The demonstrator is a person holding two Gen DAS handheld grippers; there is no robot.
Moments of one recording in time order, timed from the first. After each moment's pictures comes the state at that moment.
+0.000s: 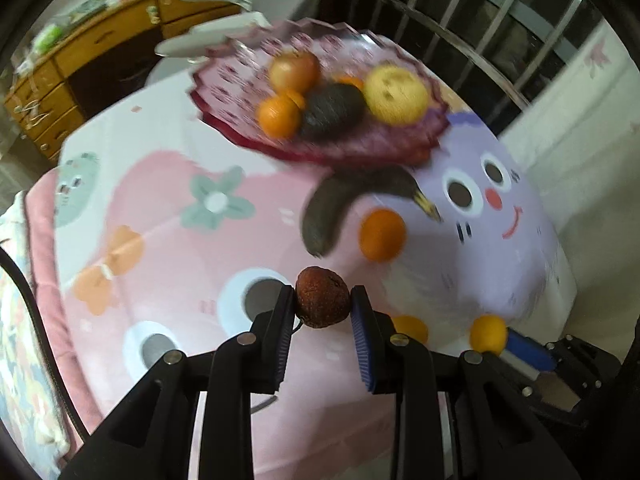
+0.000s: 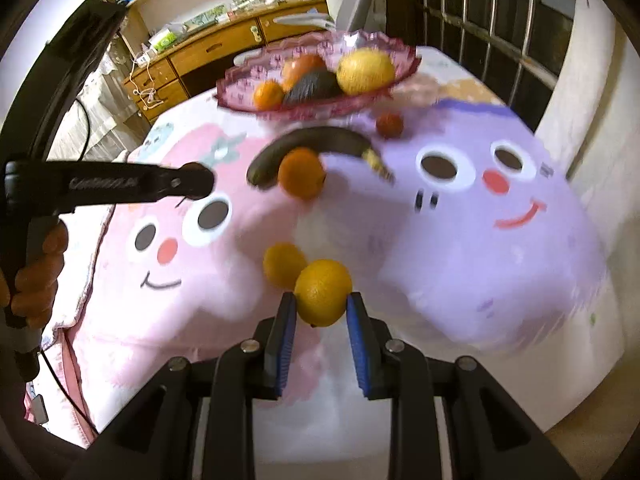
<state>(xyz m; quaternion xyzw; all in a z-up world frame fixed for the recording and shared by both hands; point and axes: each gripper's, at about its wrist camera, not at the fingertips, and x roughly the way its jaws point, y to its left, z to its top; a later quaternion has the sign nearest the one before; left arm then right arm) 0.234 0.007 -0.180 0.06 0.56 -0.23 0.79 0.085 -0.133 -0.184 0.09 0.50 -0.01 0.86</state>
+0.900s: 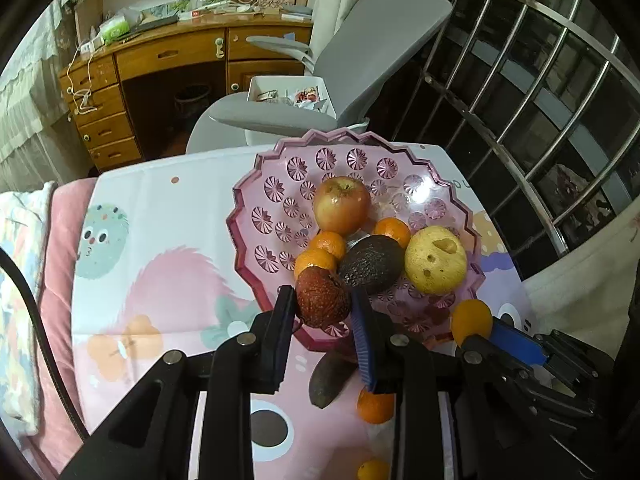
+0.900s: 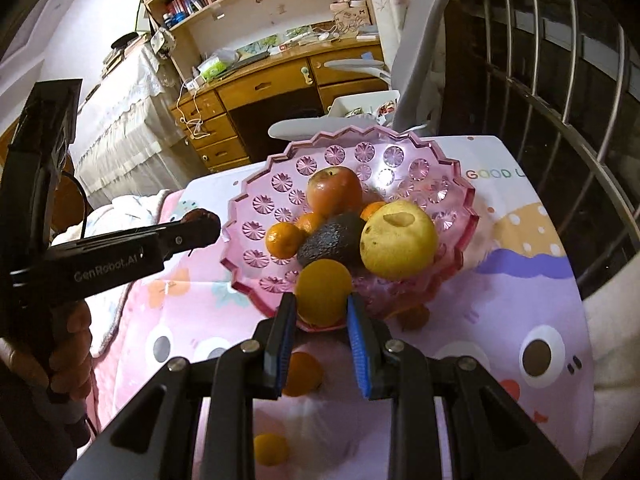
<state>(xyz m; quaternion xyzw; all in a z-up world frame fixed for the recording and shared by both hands) 0.318 -0.011 -0.141 -0.04 0.49 -0.14 0.86 0.235 -0.181 -0.136 0.08 0.45 0.10 0.88</state>
